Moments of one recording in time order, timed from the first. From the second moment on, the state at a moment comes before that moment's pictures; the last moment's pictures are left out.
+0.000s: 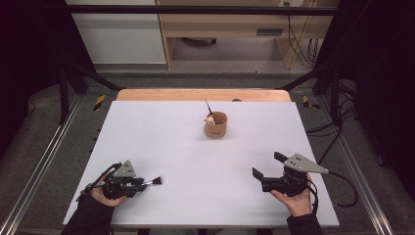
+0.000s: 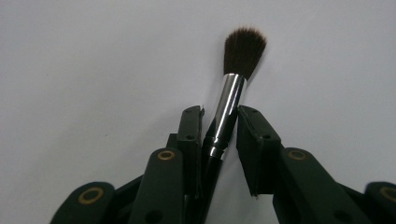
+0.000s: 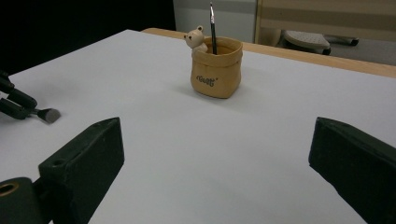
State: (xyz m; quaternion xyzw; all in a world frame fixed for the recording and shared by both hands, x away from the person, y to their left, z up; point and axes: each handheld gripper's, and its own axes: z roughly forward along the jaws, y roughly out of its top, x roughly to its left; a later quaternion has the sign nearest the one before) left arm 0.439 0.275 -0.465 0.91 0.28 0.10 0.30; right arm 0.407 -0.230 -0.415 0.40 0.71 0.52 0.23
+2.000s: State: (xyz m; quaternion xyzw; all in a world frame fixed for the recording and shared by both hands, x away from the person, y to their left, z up) left arm 0.442 0.265 -0.451 0.92 0.31 0.08 0.22; right arm 0.407 -0.231 -0.414 0.40 0.71 0.52 0.23
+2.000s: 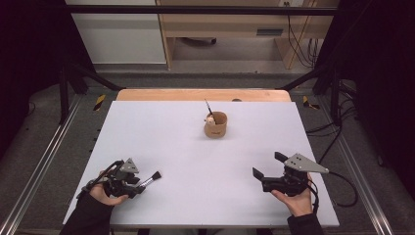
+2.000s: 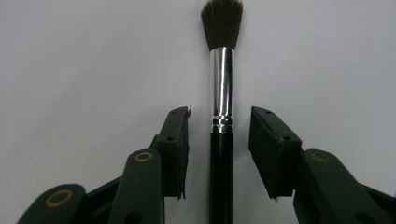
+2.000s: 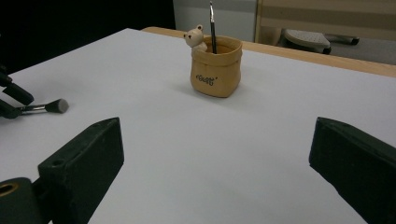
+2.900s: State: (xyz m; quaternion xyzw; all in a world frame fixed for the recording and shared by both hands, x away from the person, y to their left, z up) left arm 0.440 0.255 -0.450 0.92 0.32 0.08 0.19; right arm 0.408 -0.230 -0.414 0.40 0.72 0.52 0.23
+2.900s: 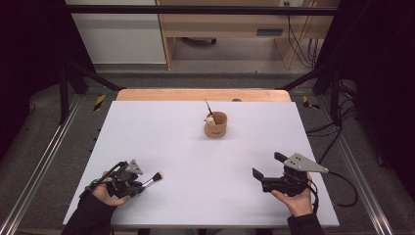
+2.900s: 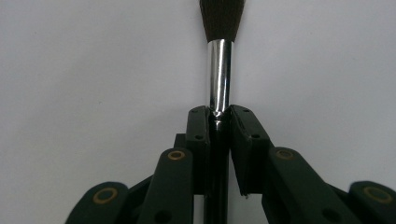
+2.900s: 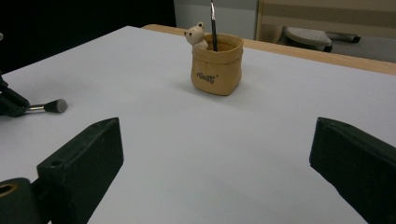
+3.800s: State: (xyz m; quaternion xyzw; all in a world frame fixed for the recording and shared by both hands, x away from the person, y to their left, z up) left arm 0.440 0.255 -0.450 0.92 0.33 0.08 0.20; right arm 0.407 -0.230 -0.414 0.40 0.72 0.52 0.23
